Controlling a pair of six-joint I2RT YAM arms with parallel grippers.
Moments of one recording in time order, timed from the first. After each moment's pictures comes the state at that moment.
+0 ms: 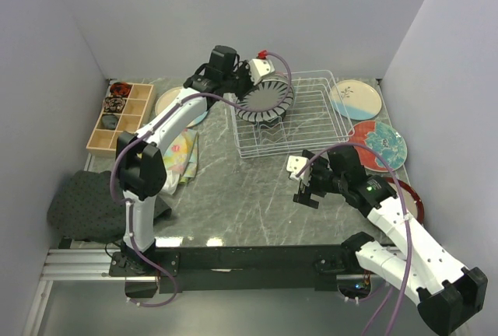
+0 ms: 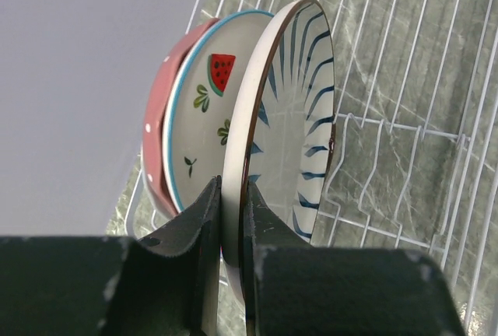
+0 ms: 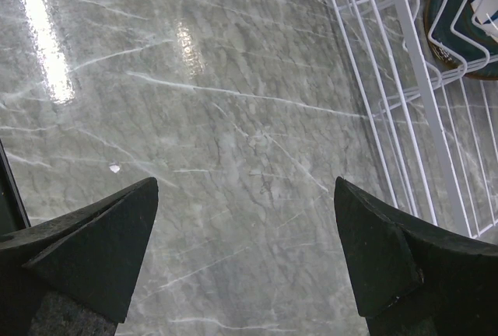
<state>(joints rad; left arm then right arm) -0.52 2.01 1.93 -0.38 0.38 0.59 0.47 0.82 0.71 -0.64 -0.43 -0.79</state>
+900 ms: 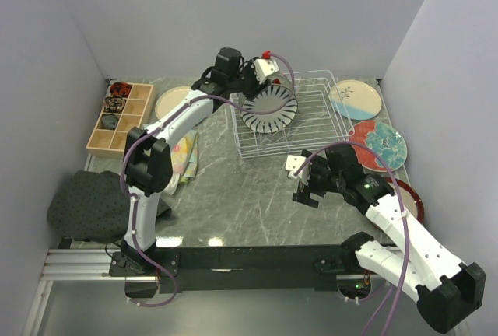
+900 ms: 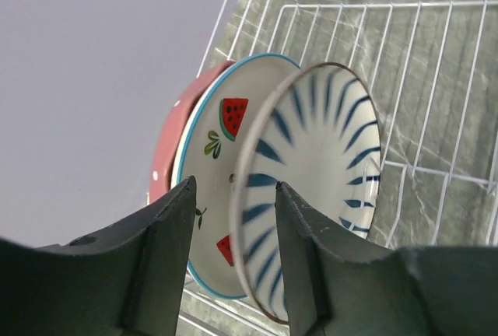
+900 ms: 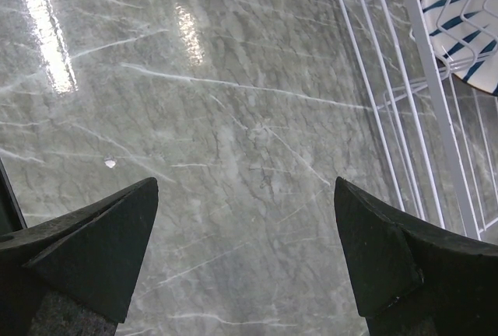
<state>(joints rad) -0.53 2.09 1.94 -0.21 0.40 0.58 0.47 0.85 0.71 -0.64 -0.41 -0.80</state>
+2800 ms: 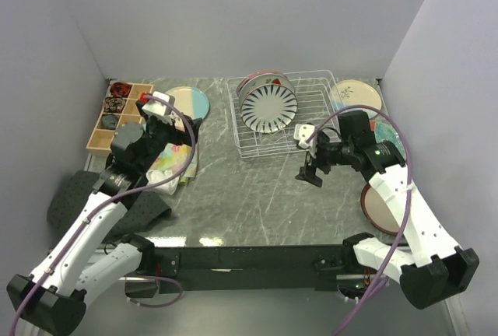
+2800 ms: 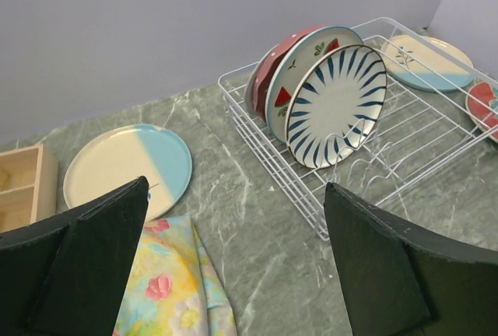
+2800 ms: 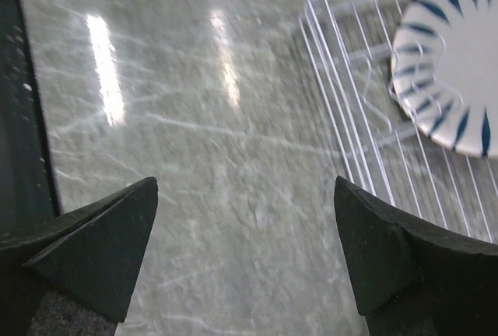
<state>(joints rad) -0.40 0.86 0.85 0.00 0.02 -0.02 0.30 1.04 1.07 -0.86 -0.68 -0.88</state>
